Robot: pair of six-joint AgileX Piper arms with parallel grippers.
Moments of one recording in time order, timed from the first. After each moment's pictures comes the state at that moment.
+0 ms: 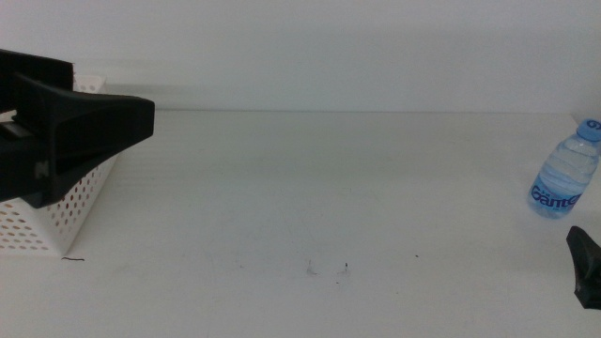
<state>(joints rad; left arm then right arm) -0.27 0.76 -1.04 -0.53 0.85 0.47 0.00 1.09 0.00 -0.03 -0.82 0.01</state>
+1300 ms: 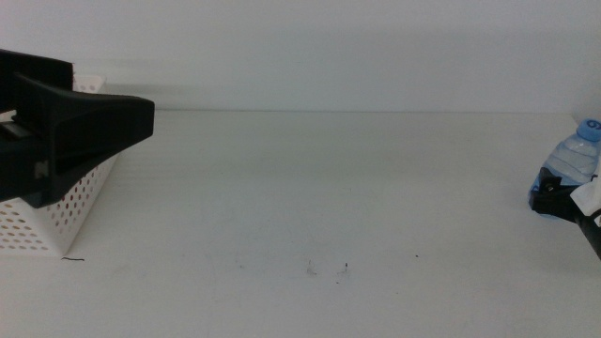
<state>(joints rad) -0.27 0.76 -1.04 -0.53 0.85 0.47 0.00 1.81 -0.53 0.25 -0.88 -0.22</state>
